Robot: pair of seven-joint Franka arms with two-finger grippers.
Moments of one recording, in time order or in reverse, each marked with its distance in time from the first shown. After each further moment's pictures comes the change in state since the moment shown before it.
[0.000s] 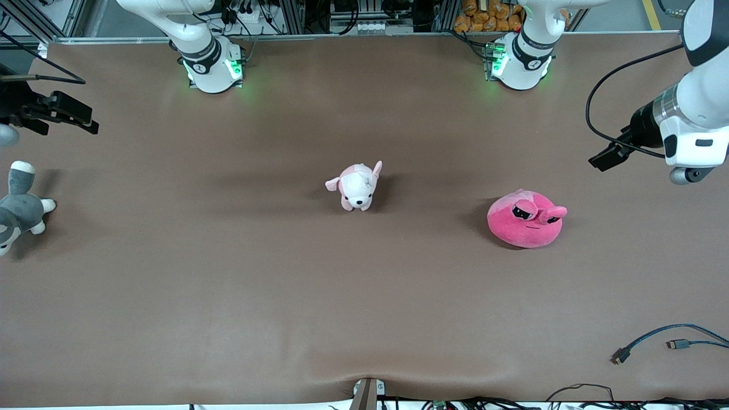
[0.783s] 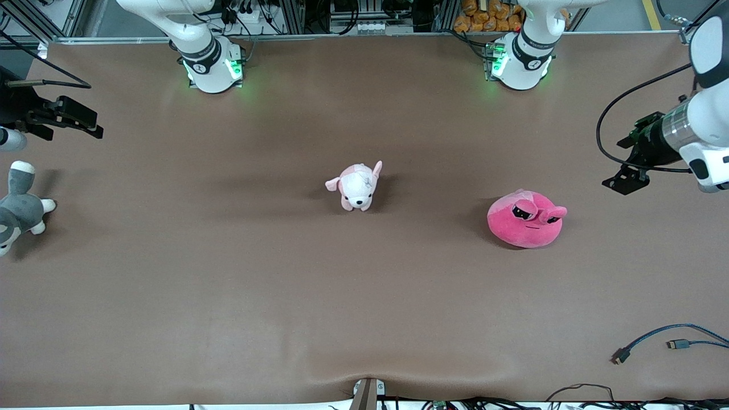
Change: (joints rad) left arm 0.043 0.028 -0.001 -0.054 -0.020 0.115 -0.399; right arm 0.003 0.006 0.003 0.000 0.000 0.019 -0.004
